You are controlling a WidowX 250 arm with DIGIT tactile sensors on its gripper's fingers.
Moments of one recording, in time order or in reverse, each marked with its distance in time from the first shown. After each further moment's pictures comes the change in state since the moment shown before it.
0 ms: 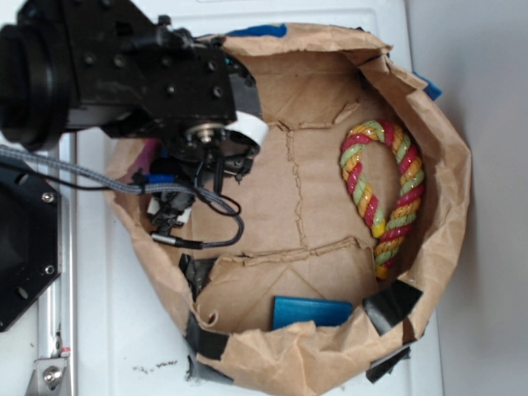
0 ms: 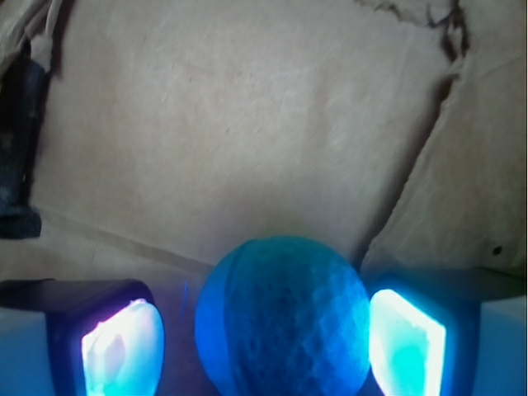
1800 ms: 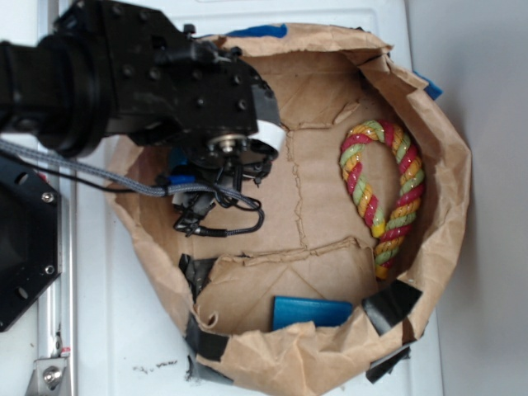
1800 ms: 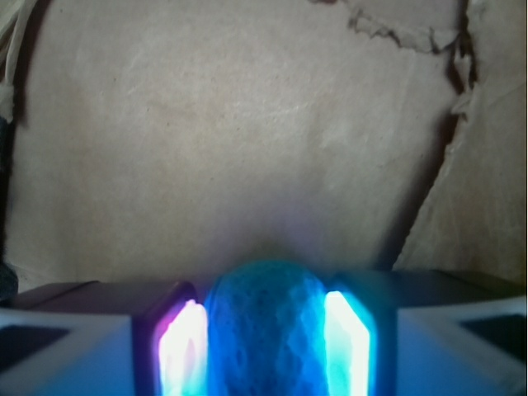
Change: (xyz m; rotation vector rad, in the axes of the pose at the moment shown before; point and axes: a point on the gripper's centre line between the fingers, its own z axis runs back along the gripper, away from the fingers) arm 0.014 0.003 -0.008 0.017 -0.019 0.047
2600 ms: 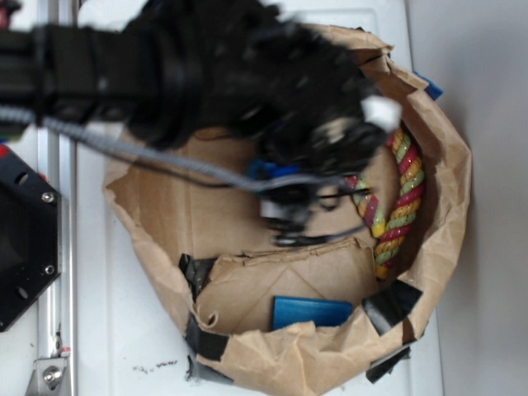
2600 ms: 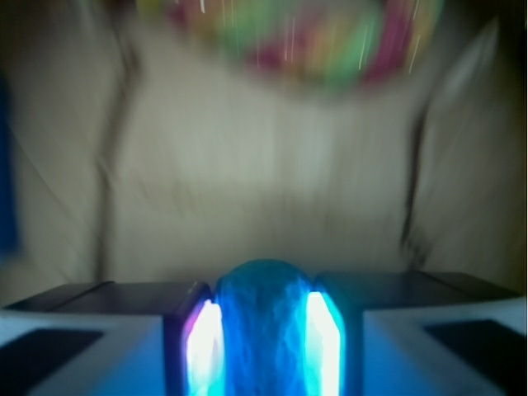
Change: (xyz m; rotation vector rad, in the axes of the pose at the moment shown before) arm 0.071 -0.001 0.052 -0.086 -0.131 0.176
